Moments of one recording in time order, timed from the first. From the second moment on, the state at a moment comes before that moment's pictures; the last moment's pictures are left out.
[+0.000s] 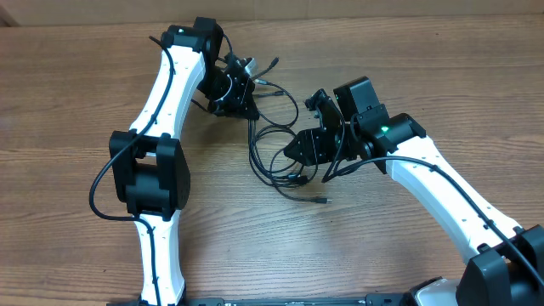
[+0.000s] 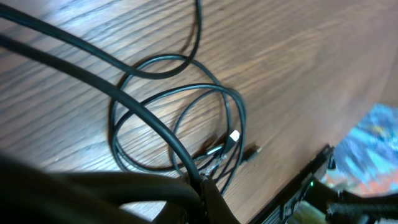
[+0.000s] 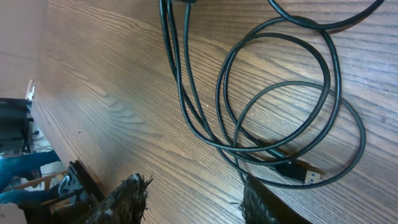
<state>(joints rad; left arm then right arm) -0.18 2.28 2.10 -1.41 0.65 0.09 0.43 1.58 1.20 -0.68 -0.56 0.26</state>
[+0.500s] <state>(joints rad) -0.18 2.28 2.10 -1.40 0.68 0.16 0.43 1.65 1.20 -0.70 -0.41 0.52</state>
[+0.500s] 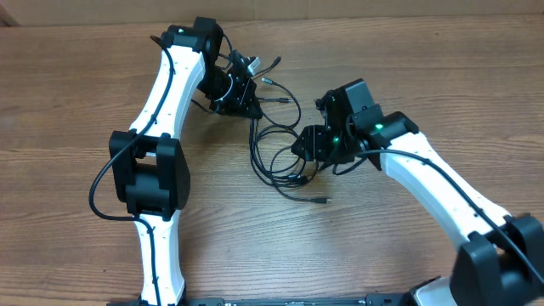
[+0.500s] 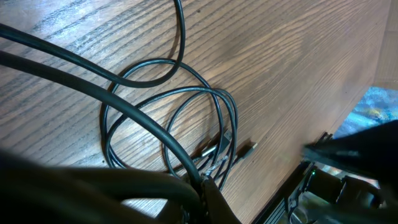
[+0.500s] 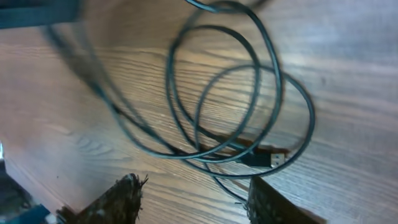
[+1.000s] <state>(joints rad) -0.18 2.28 2.10 -1.41 0.42 0.01 0.49 1.85 1.20 -0.52 -0.44 0.82</state>
